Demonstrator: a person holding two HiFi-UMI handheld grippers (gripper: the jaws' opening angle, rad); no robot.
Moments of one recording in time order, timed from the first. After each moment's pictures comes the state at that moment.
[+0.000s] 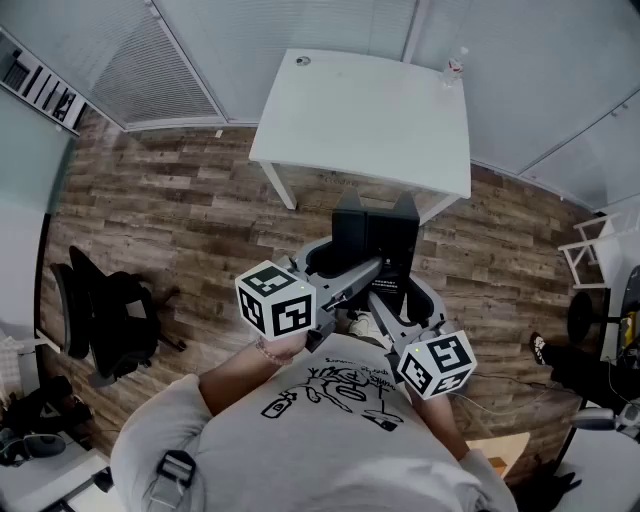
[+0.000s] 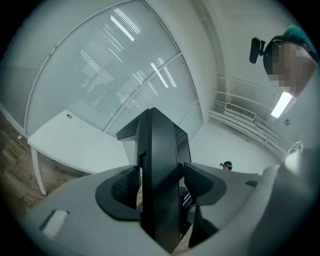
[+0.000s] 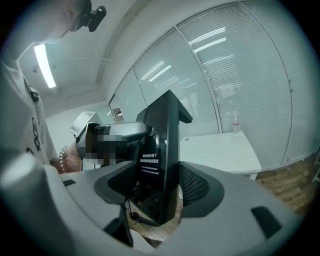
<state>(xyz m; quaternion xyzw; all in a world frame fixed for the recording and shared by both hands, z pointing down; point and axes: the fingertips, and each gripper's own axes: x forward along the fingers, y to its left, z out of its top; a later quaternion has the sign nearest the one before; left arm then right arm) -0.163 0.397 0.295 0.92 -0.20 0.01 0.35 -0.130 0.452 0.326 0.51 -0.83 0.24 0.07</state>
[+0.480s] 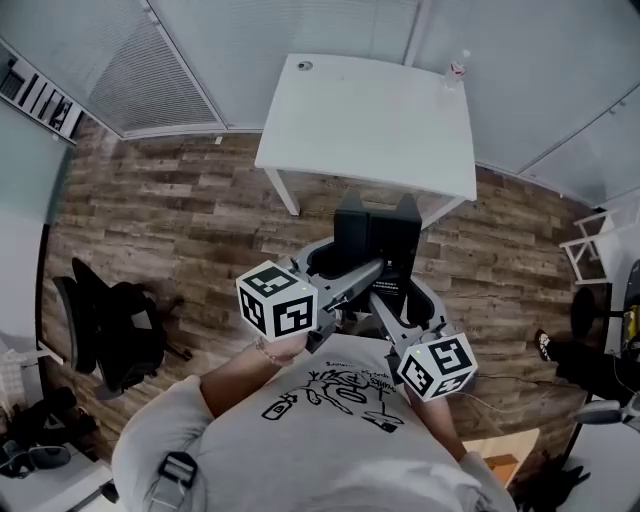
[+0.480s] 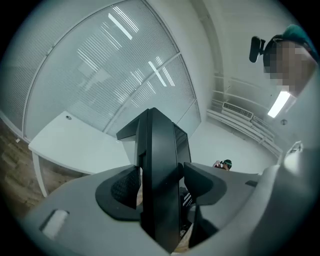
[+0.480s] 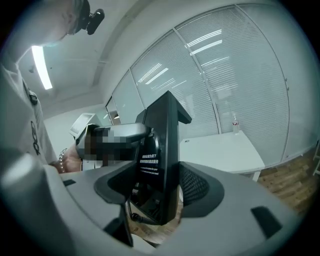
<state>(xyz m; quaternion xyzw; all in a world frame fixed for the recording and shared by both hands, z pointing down) -0.192 0.387 0.295 0.92 -0.18 0.02 0.35 -0.161 0.442 0.327 0.52 -0.82 0.24 0.06</state>
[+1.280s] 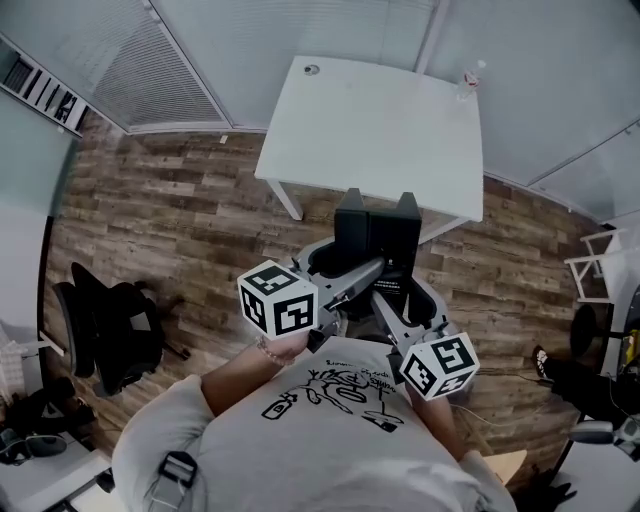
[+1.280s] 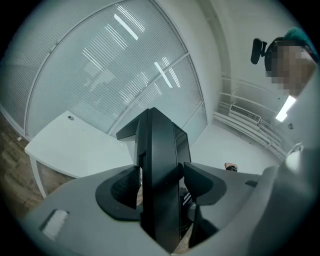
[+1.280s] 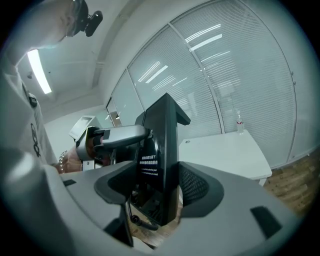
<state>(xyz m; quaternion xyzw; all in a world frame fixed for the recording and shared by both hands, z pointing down) -0.167 0.316 0.306 0.91 -0.21 0.02 0.36 -0.132 0.369 0.334 0.50 -0.82 0.25 0.05</state>
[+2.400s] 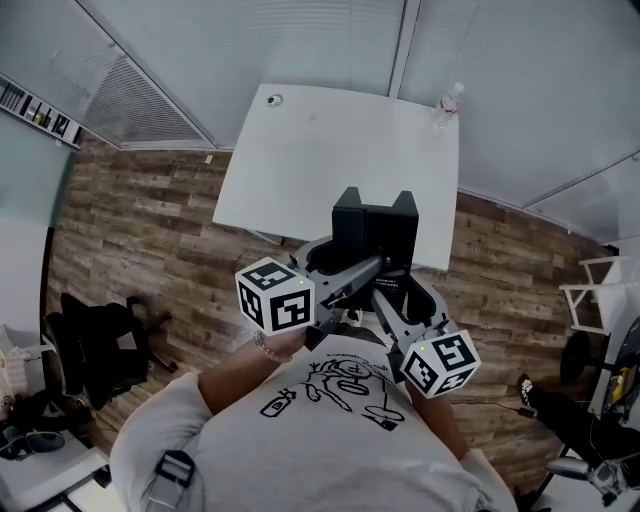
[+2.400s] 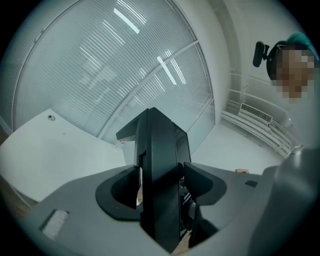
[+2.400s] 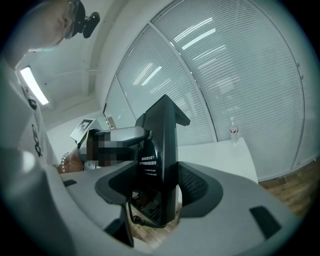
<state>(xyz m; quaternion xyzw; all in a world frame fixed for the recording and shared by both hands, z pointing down) 0.010 0.165 0.305 0.90 -0.22 0.02 0.37 0.046 0.219 0.332 0.49 -0.83 0.27 0.04</state>
